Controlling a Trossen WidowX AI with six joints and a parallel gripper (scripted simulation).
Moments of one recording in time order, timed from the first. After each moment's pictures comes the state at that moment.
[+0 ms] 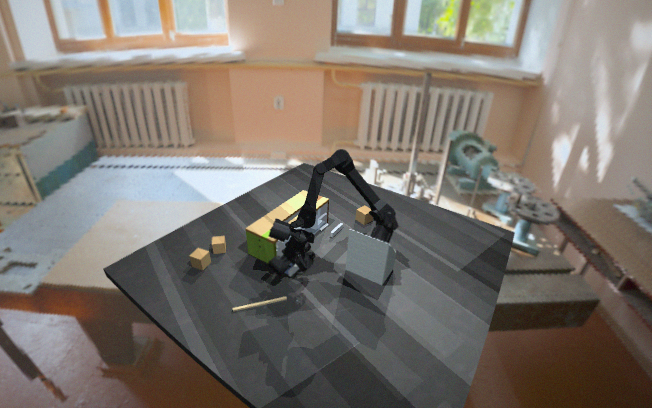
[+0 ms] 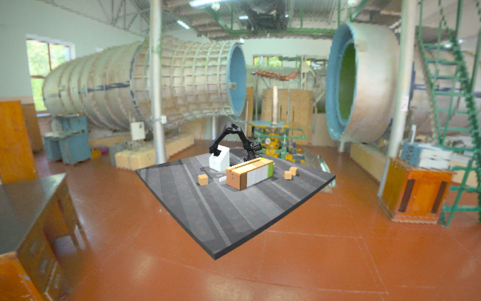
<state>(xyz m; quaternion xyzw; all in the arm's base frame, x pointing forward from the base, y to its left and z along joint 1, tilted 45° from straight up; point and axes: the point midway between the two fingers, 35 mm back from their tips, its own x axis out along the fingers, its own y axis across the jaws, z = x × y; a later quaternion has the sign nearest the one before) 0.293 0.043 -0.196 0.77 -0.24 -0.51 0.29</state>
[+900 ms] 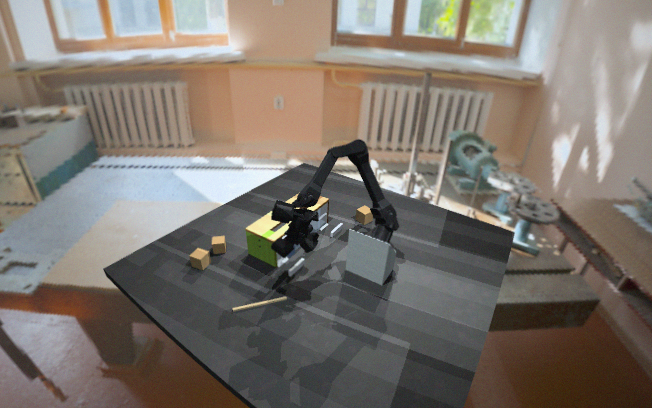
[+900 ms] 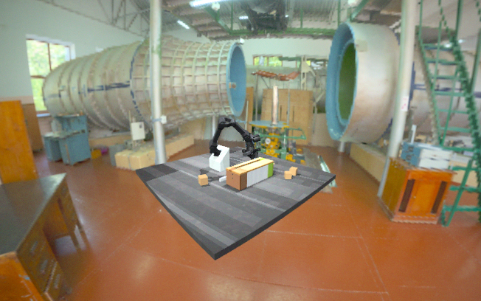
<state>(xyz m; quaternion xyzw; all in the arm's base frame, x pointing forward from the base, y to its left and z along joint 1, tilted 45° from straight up) 0.291 0.093 -0.133 0.77 -0.21 -0.52 0.31</state>
